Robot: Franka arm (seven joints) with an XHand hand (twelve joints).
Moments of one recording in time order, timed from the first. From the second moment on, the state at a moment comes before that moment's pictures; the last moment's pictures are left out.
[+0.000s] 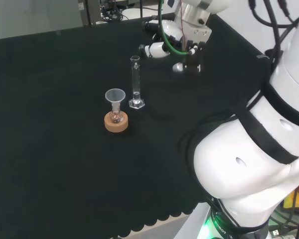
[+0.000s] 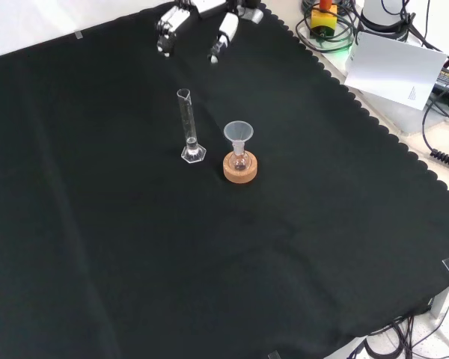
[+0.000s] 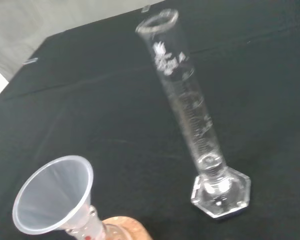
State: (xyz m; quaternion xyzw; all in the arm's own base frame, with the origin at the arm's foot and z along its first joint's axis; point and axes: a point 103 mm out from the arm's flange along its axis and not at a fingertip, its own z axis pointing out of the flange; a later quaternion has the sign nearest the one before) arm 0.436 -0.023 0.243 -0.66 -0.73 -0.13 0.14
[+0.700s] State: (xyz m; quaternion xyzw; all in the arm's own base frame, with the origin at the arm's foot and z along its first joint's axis) arm 0.445 -0.024 0.212 -0.64 -0.74 -0.14 0.15
